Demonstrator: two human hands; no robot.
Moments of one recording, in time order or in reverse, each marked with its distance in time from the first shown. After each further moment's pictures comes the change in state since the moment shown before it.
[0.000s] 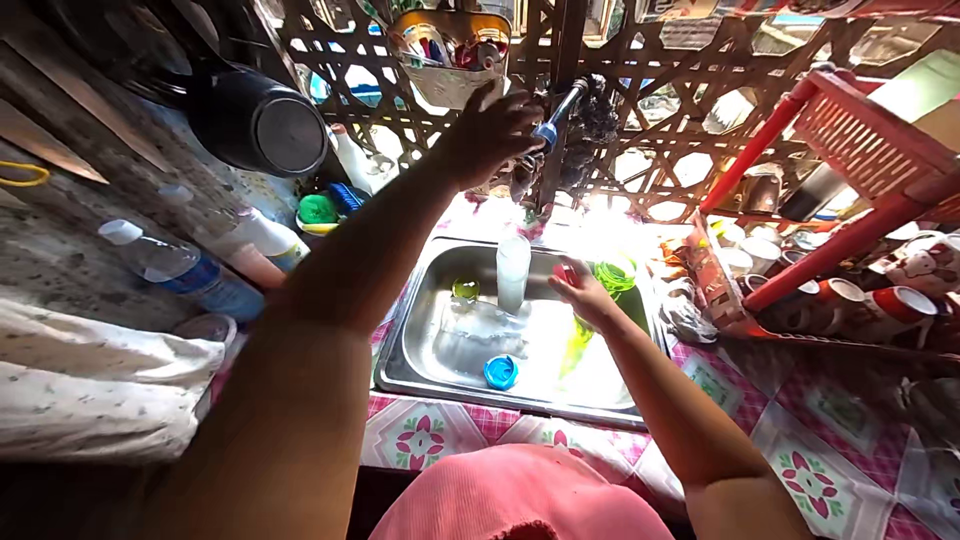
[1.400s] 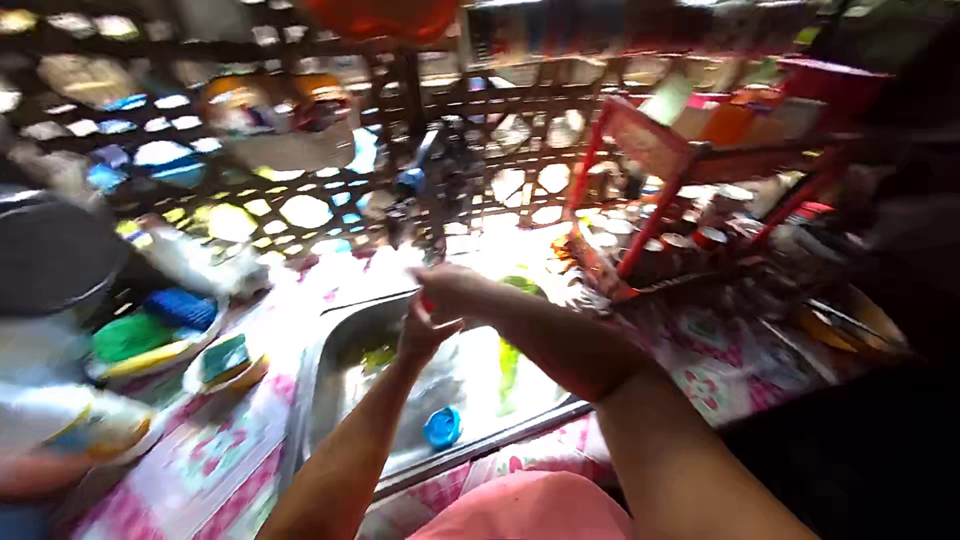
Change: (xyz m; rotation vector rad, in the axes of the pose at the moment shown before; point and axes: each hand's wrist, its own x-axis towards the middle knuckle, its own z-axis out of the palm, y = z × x) left_hand -0.077 0.164 0.156 -1.085 0.032 -0.911; right_hand 0.048 -0.082 -0.001 -0.877 -0.194 -0.270
